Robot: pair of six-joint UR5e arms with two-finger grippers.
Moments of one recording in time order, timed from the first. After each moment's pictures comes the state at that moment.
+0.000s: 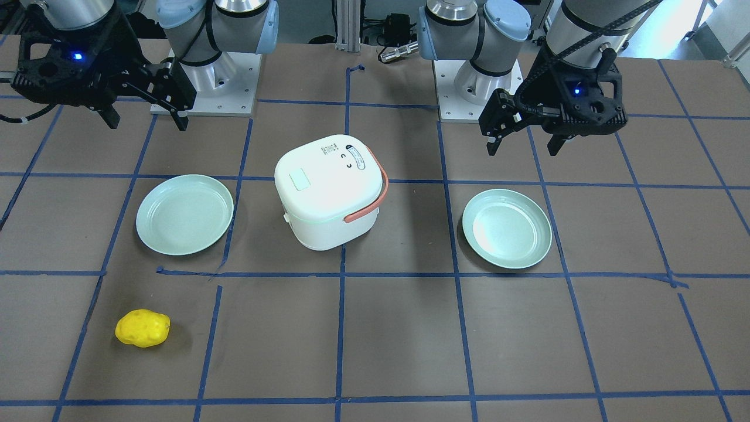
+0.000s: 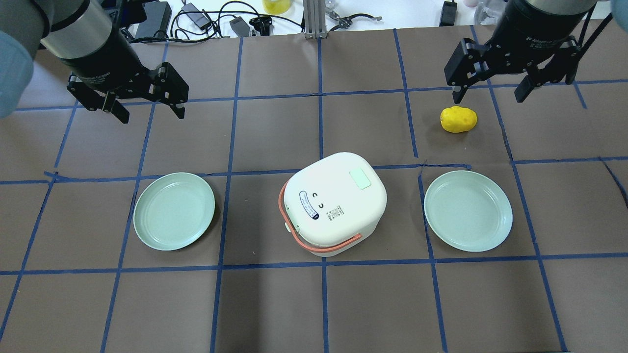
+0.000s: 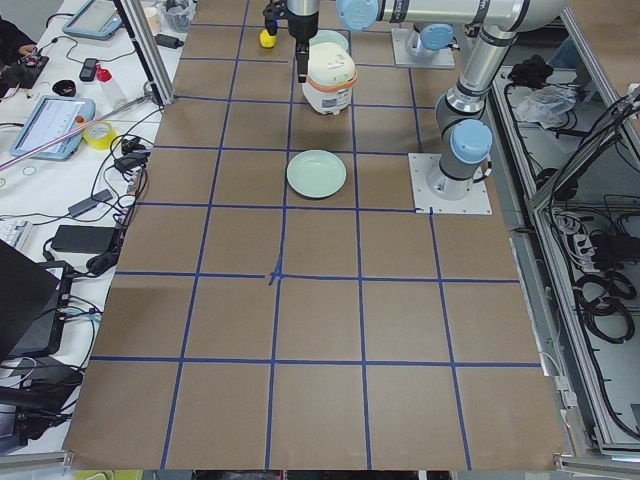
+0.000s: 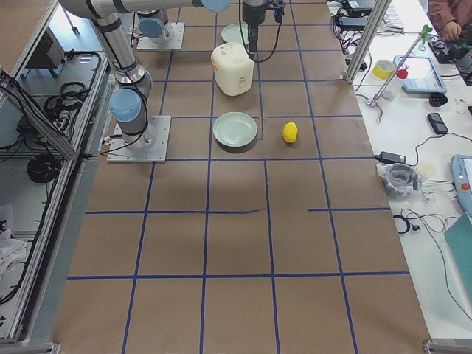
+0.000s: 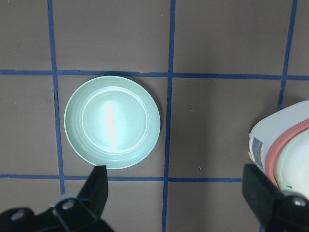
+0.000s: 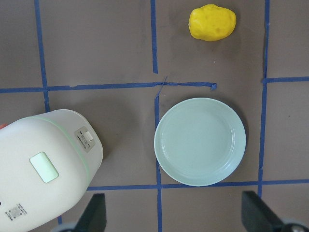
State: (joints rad) left arm -1.53 -1.54 -1.57 -1.56 1.56 0.00; right arm 1.53 -1.60 1.49 -1.46 -1.56 -0.01
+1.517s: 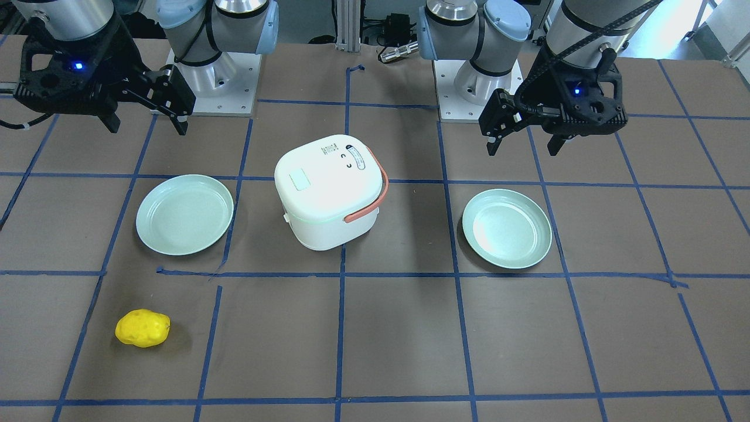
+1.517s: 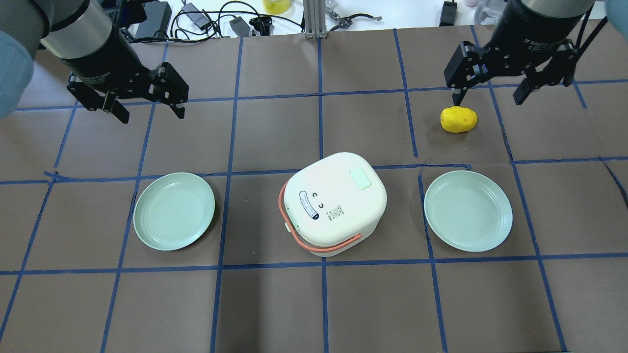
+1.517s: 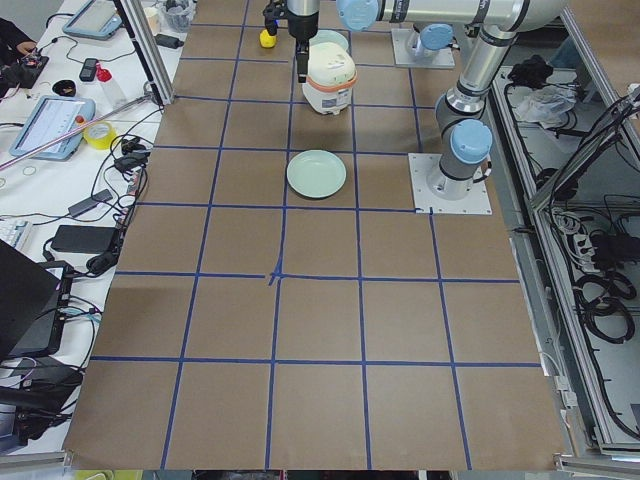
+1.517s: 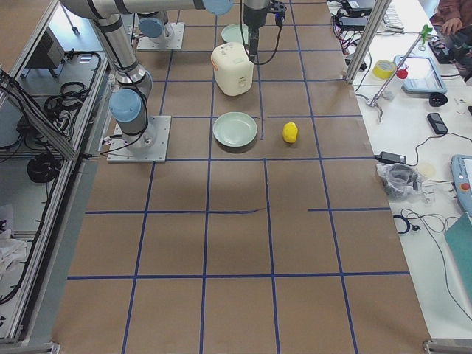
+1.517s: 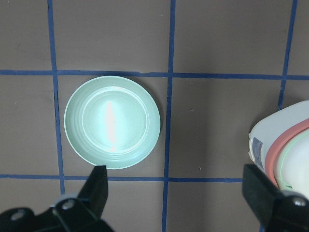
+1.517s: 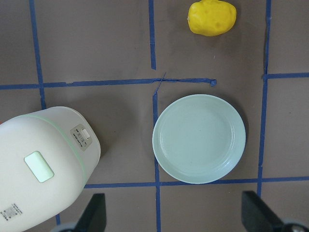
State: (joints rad) left arm -1.53 -1.54 -1.57 -1.56 1.56 0.00; right arm 1.52 -1.59 1.49 -1.45 -1.56 -0.02
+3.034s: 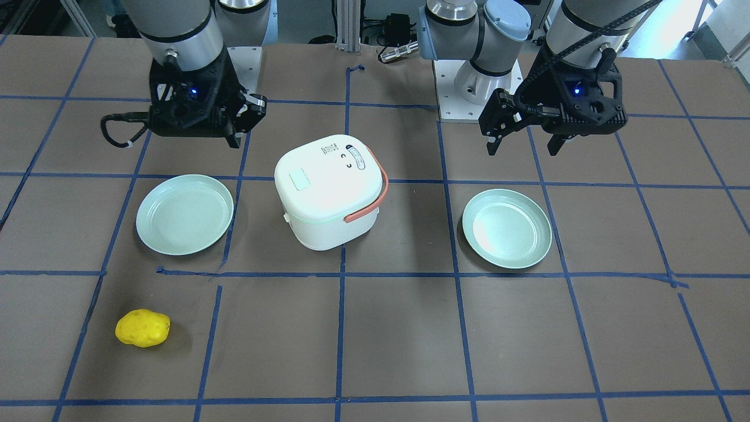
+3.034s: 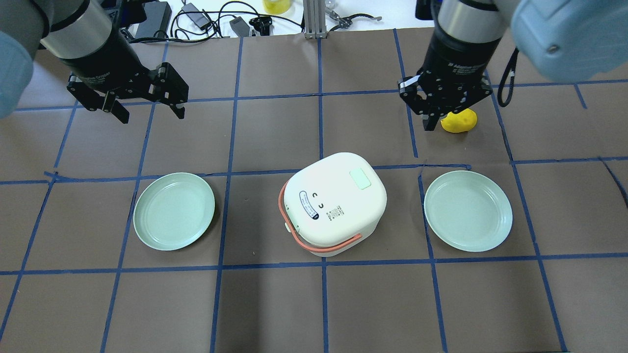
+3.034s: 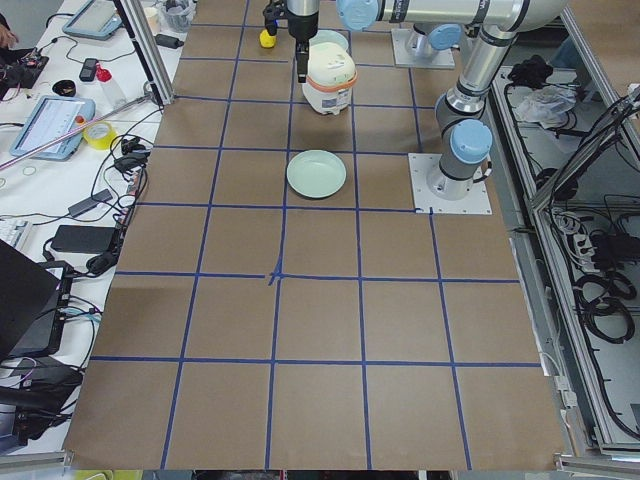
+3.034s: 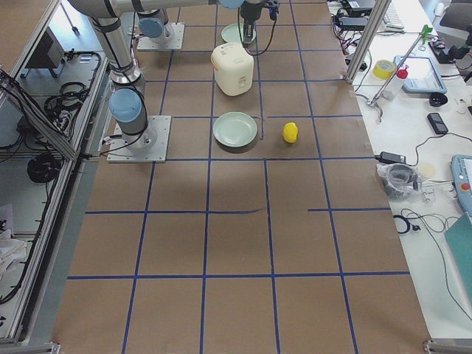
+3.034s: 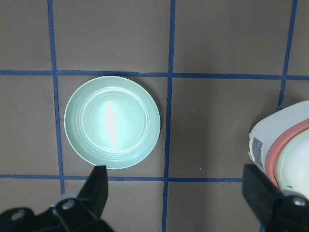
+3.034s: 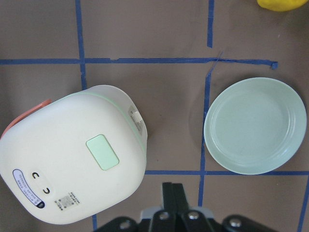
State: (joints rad) left arm -1.53 -1.54 -1.57 -1.56 1.56 0.00; right arm 1.74 -1.50 1.50 -1.47 -1.54 0.14
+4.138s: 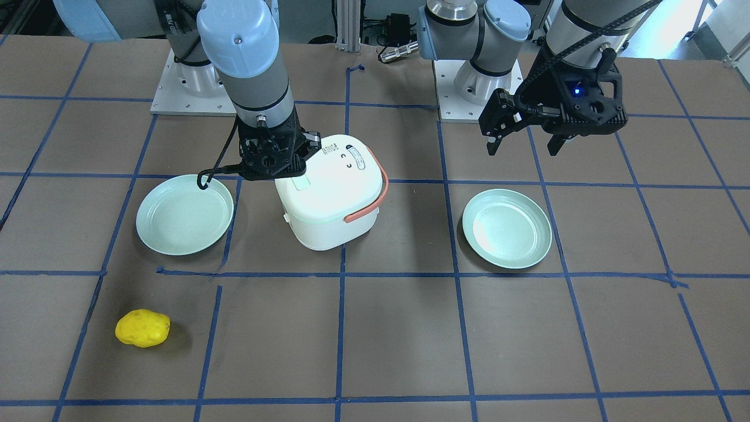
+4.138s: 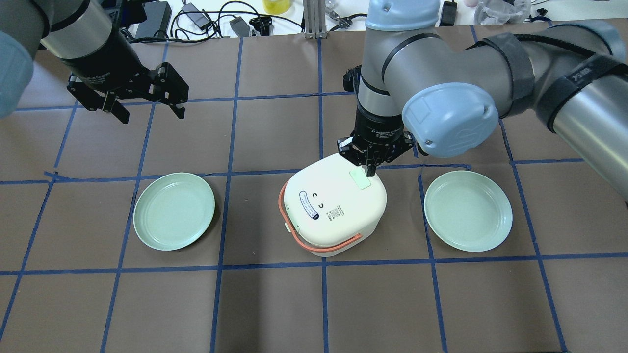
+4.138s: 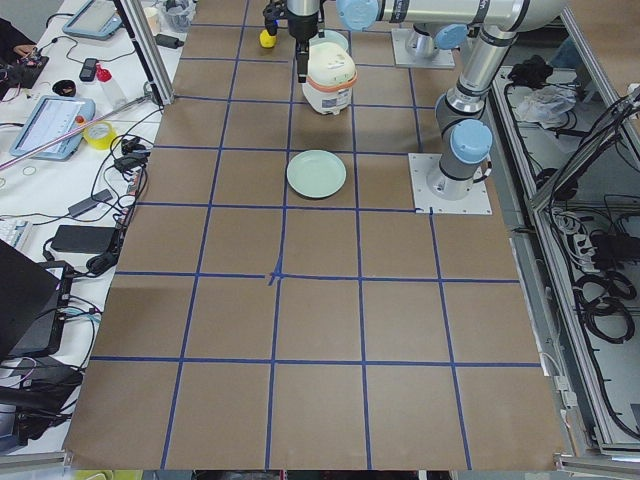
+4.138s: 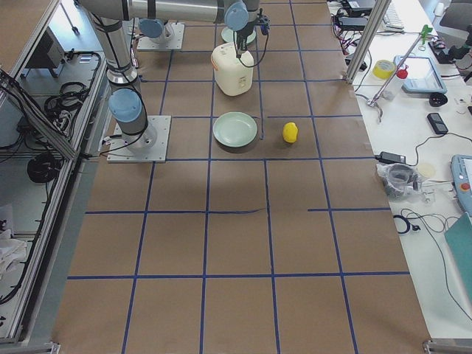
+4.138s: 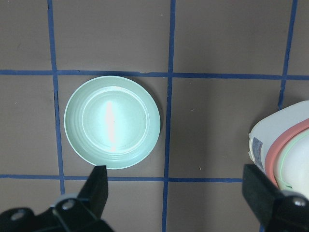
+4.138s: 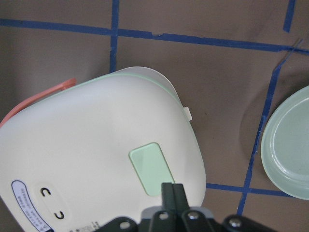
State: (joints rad) left arm -1.53 -1.54 -1.57 -1.56 1.56 0.00; right arm 1.84 -1.44 1.67 -1.67 -1.49 0.15
